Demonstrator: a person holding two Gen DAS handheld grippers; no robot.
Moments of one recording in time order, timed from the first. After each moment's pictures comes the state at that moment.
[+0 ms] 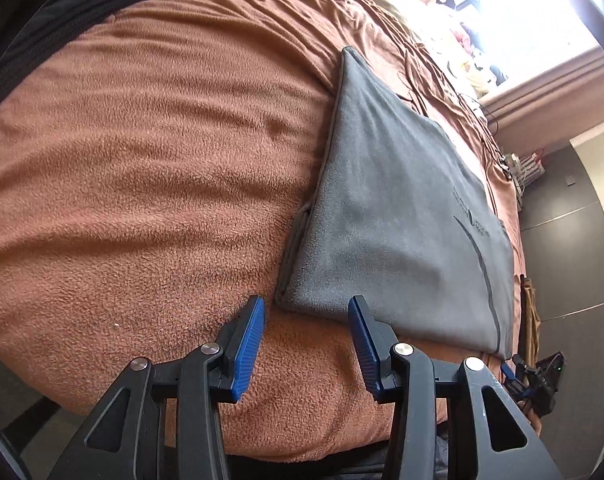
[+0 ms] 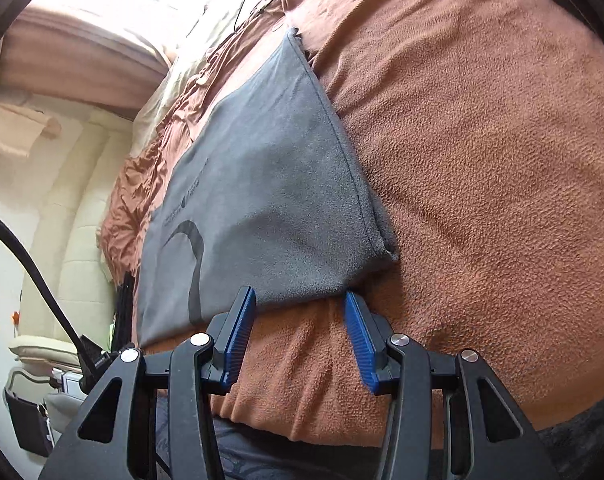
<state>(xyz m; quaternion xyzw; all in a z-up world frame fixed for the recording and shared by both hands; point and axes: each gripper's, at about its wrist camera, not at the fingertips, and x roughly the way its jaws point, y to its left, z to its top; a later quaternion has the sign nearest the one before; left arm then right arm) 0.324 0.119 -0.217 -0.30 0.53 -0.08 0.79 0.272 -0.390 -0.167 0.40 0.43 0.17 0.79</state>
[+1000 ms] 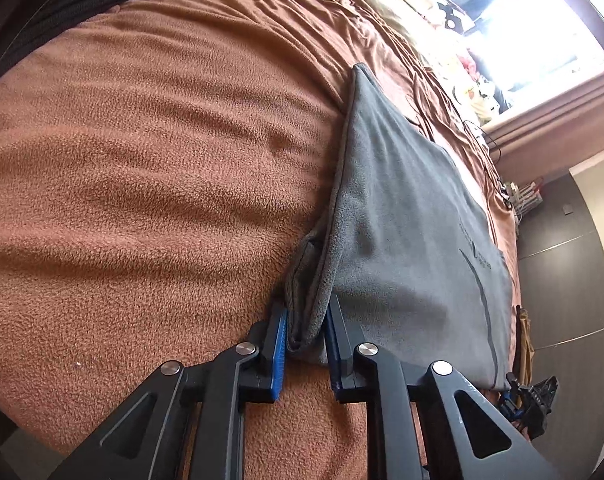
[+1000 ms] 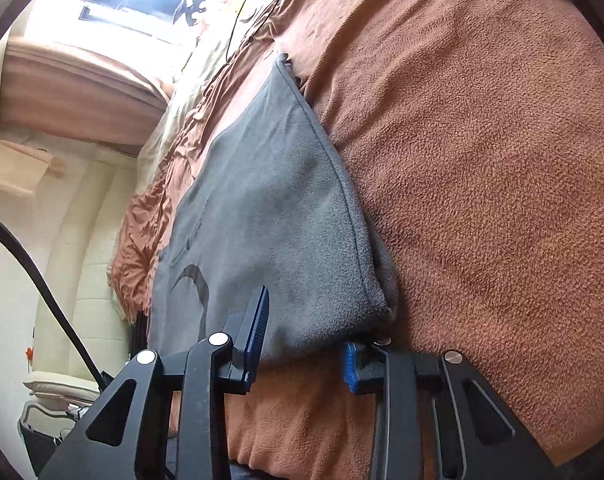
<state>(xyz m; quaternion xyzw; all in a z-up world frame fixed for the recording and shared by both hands) 0.338 0.120 -0.231 -0.32 0.49 -0.06 0.81 0.258 -0.393 -0.199 0.44 0.39 0.14 0.80</state>
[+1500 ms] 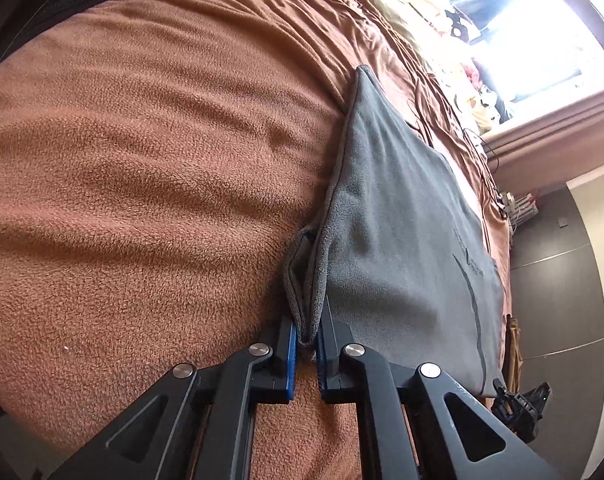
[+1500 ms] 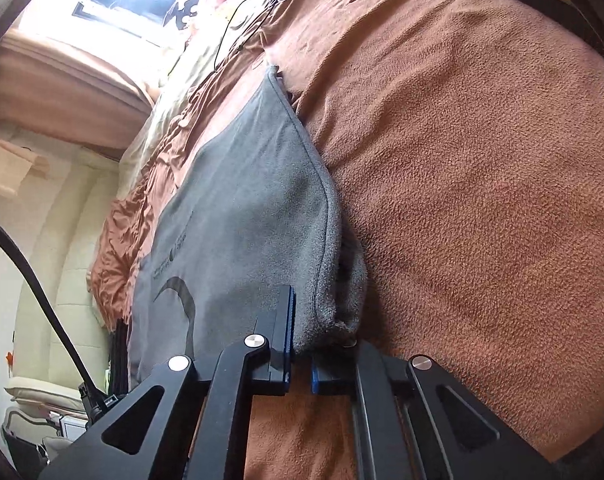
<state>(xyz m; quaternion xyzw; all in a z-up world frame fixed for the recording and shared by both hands) 0.334 0.122 -0.230 -0.35 0.49 -0.06 0.80 0.259 -0.372 -0.170 0.42 0.39 0.11 0.81</state>
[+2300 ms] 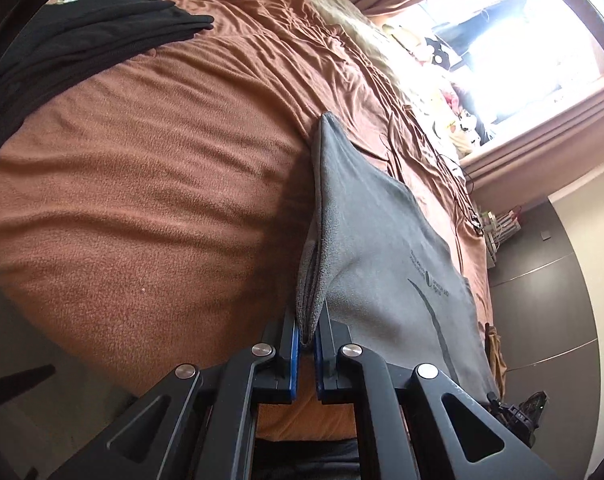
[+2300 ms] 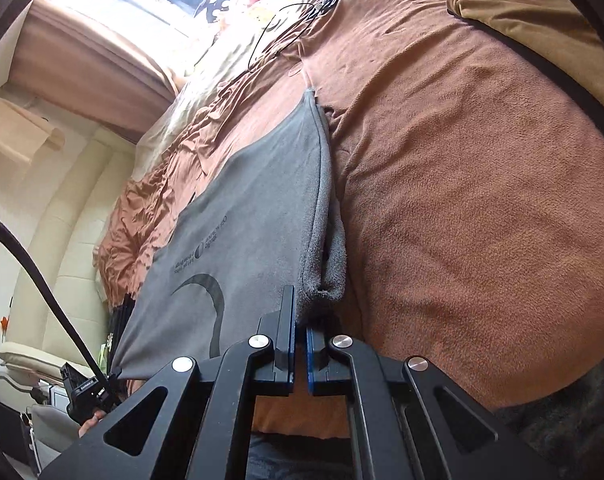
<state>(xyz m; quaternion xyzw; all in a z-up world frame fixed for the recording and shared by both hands) 0.273 0.138 -0.176 -0.37 0.44 -0.06 0.82 0.227 -0.376 -0.136 0.37 0.39 0.13 0.83</state>
